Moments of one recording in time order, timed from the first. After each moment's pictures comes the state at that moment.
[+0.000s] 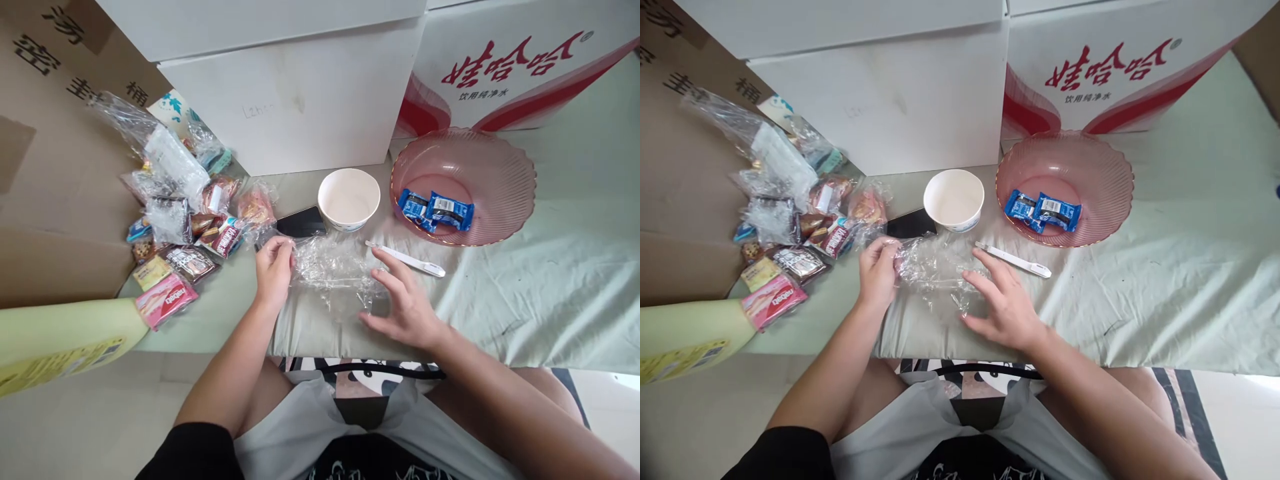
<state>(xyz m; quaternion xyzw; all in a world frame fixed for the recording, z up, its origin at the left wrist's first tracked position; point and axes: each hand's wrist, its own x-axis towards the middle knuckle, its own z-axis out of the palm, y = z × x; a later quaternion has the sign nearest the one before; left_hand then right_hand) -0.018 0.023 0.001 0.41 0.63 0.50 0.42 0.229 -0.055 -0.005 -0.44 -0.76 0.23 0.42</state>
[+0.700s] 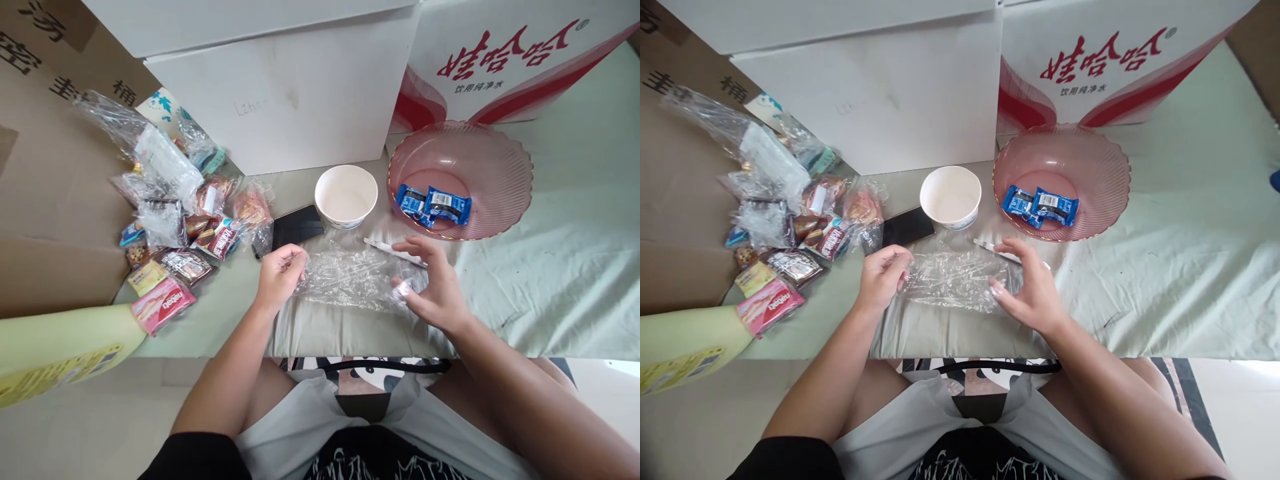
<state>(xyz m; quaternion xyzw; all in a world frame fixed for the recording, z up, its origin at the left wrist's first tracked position) -0.024 0.009 0.016 0.54 0.58 0.38 0.48 0.254 -0.047 0.009 -0.57 -0.67 0.23 0.41</state>
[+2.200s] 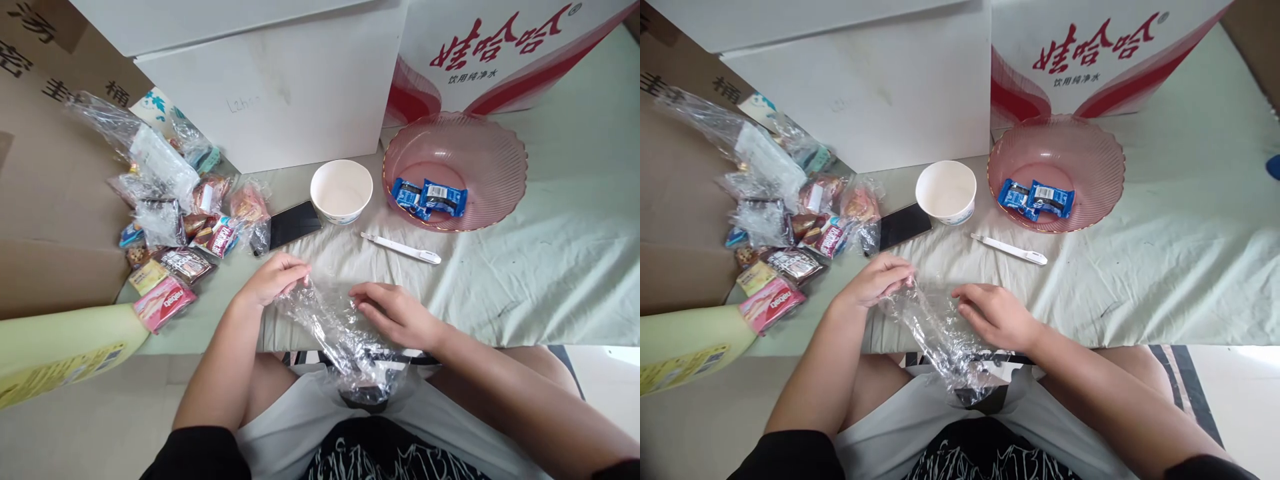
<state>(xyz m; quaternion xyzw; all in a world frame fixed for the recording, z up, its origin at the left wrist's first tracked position) -0.041 0.019 0.031 0.54 0.51 0.12 0.66 0.221 -0.070 0.007 -0.40 -0.76 0.44 0.27</state>
